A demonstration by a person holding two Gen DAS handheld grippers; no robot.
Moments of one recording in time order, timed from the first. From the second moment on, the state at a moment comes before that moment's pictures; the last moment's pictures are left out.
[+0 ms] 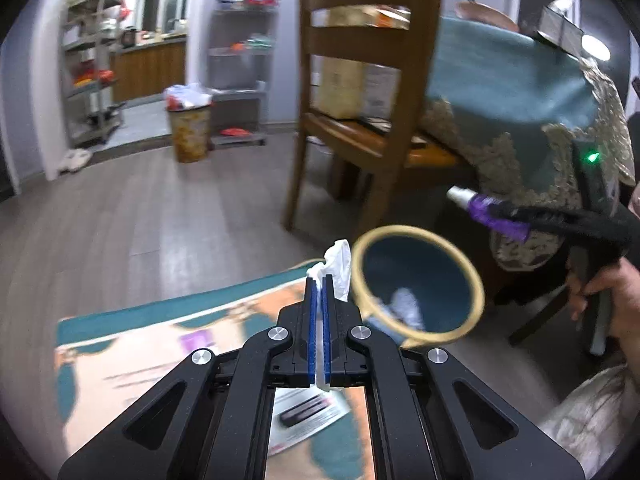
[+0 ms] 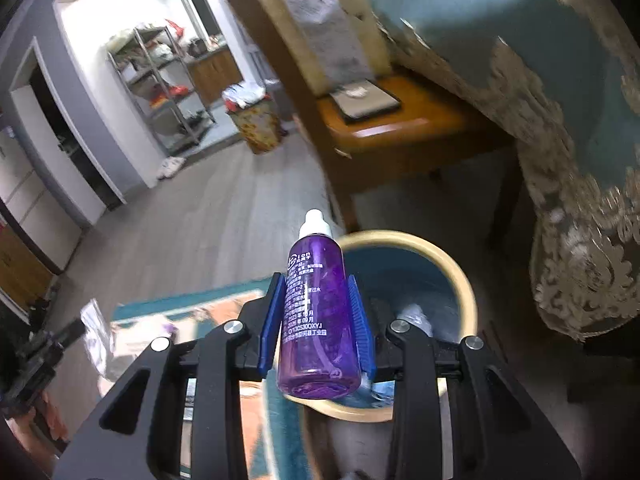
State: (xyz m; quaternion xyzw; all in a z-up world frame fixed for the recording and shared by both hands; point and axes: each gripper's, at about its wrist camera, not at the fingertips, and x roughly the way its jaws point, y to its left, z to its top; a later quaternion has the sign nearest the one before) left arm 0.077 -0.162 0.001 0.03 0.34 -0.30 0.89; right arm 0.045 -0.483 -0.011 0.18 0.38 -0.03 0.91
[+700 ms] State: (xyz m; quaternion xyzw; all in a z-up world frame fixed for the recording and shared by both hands) left arm 0.121 -0.320 -0.094 0.04 0.41 -0.35 0.84; right arm 0.074 -0.523 -0.103 0.20 0.49 -0.04 0.85
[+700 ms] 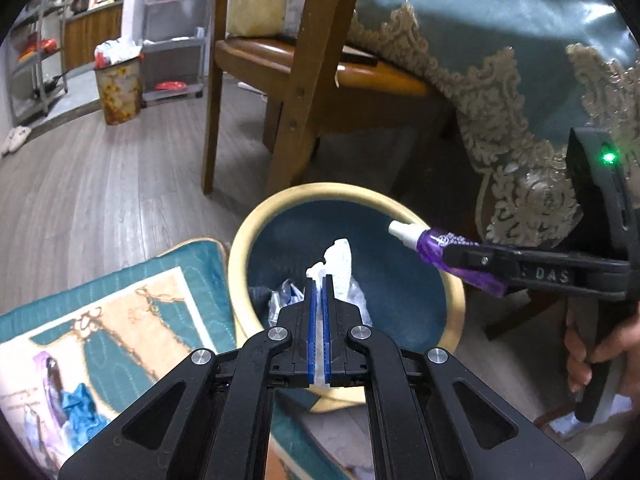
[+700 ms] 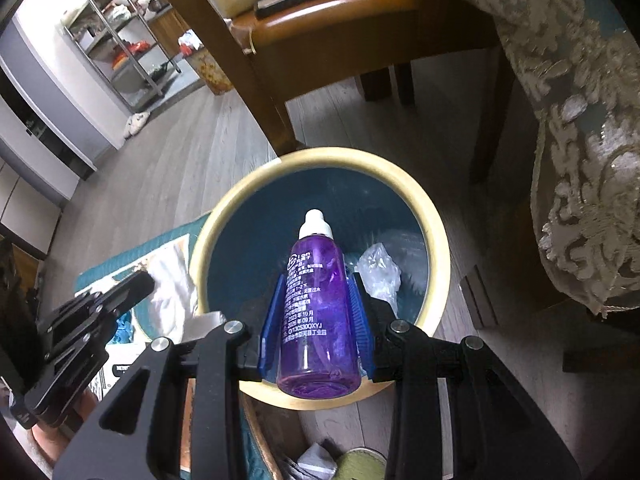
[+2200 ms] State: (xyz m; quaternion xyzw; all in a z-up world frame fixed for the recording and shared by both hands) left arm 0.063 -0.017 -0.033 0.00 0.38 -0.11 0.92; right arm 0.087 -0.318 -0.040 0.10 0.43 0.08 0.90
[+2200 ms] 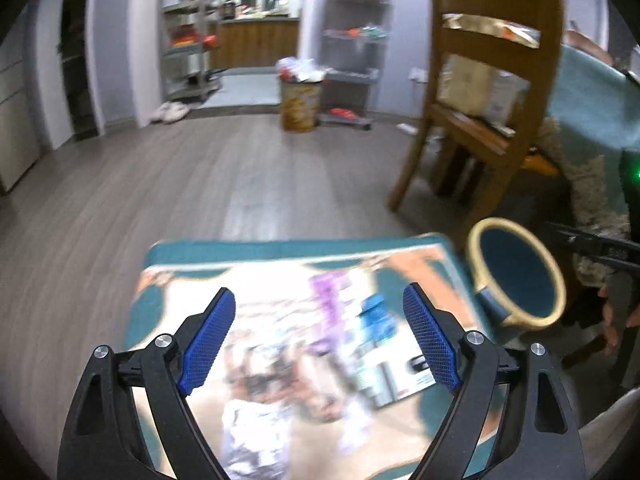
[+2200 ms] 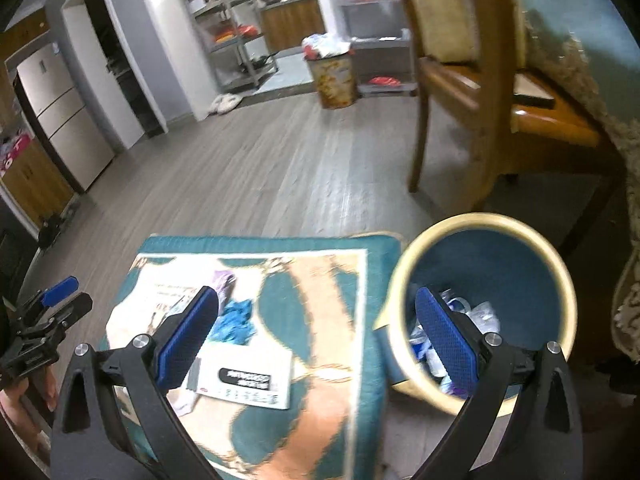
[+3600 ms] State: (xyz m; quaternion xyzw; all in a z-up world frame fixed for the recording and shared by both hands) left arm 0.043 0.024 -0.187 0.08 0.59 -0.10 0.80; right arm 0.060 -0.146 -0.183 -0.27 0.52 0.21 0.78
